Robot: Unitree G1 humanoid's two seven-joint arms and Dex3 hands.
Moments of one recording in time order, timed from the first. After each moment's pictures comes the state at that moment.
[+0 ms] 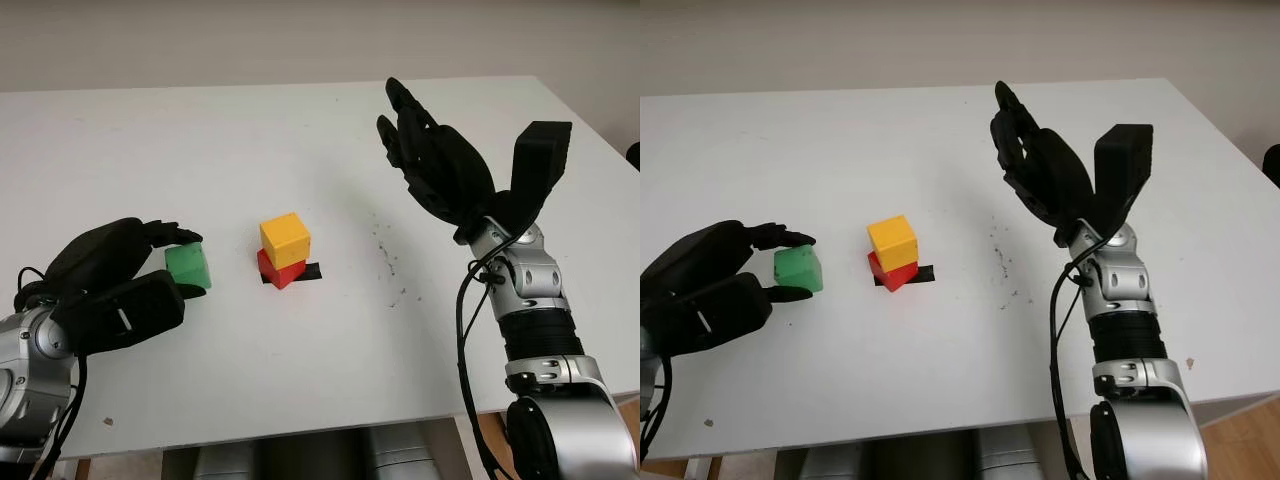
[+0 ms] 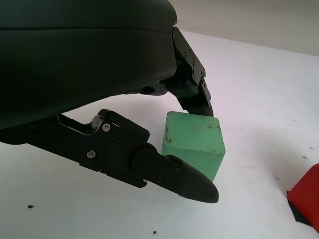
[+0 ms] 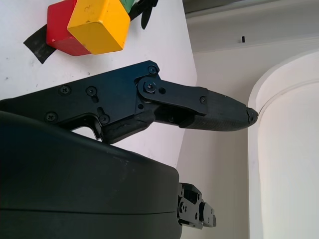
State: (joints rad) left arm -0.10 0.71 0.01 -0.22 0.58 0.28 -0.31; right arm -0.70 -0.25 -0.13 0.43 0.25 0.15 0.47
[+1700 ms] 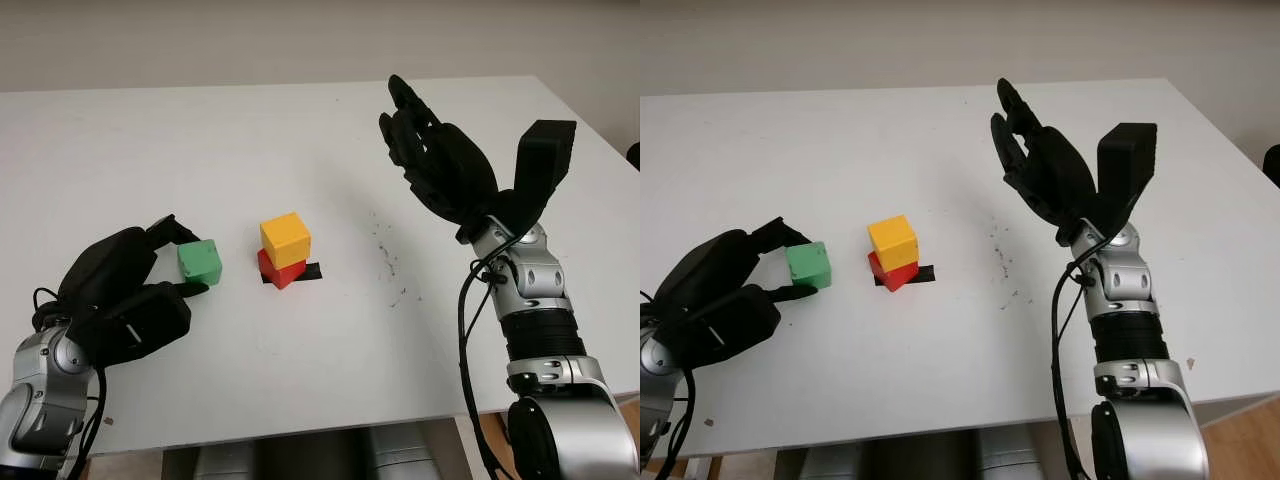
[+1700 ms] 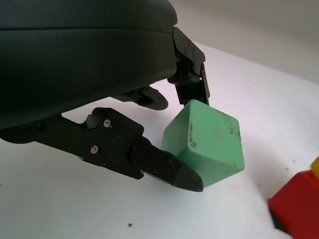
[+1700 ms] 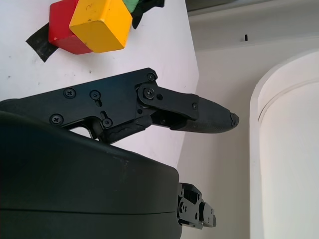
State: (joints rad) left arm -0.07 0.57 0.06 -0.18 0.49 0.21 -0.19; right arm -0.69 -0.26 -0.13 0.42 0.24 0.17 0.46
